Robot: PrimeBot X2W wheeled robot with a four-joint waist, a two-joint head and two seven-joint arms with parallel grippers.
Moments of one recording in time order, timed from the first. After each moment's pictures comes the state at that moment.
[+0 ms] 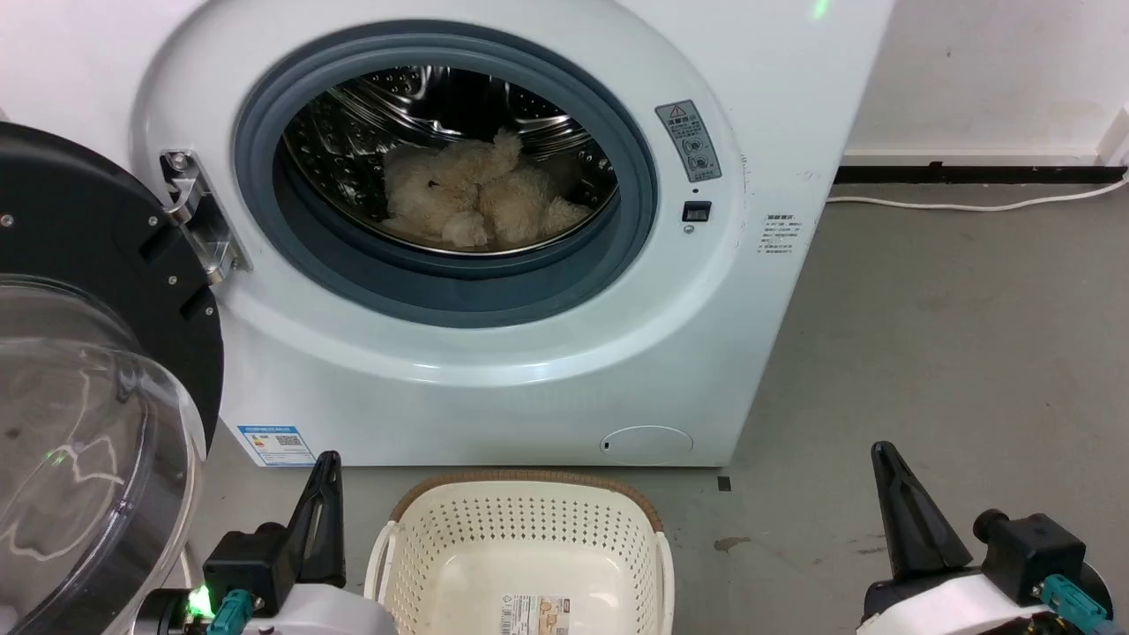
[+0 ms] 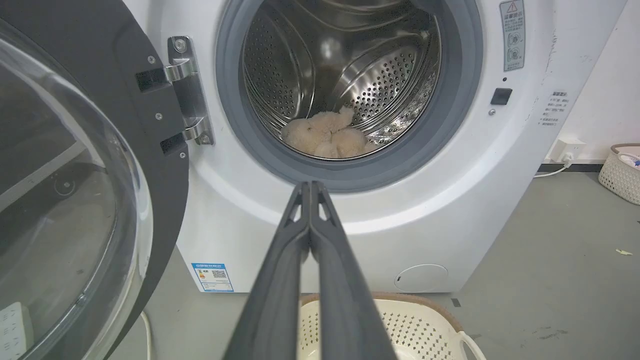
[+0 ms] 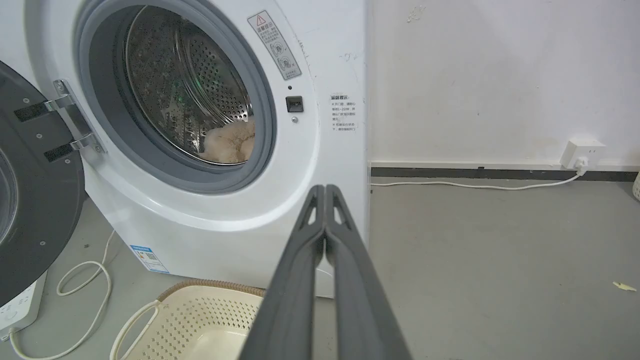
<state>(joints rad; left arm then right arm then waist) 0.05 0.06 -0.01 0.02 -0.07 0.01 -0.14 0.05 -0.03 0.01 0.01 0.13 0.13 -0.14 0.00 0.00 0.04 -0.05</state>
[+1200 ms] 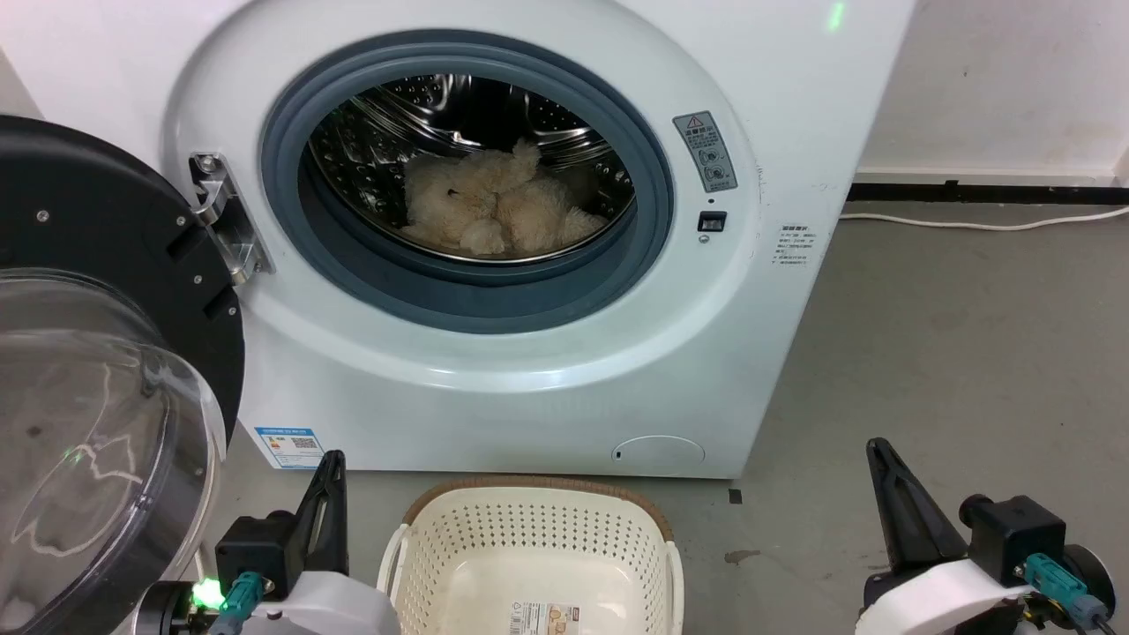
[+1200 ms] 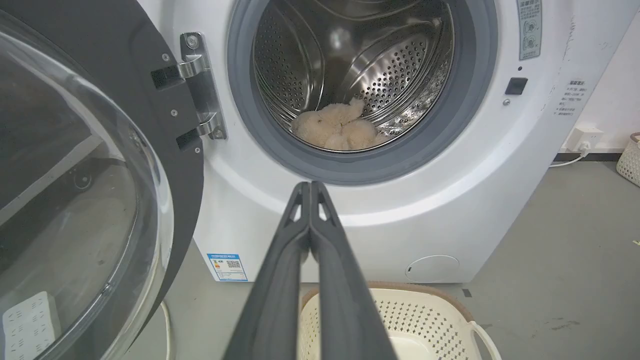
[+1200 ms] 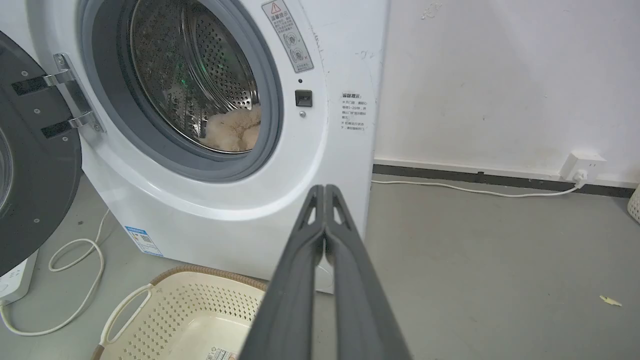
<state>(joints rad) 0.03 0.06 -0.01 0.01 -0.04 0.01 -0.07 0.03 -0.03 0.01 0.01 0.07 0.13 -0.07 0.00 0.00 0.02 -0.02</state>
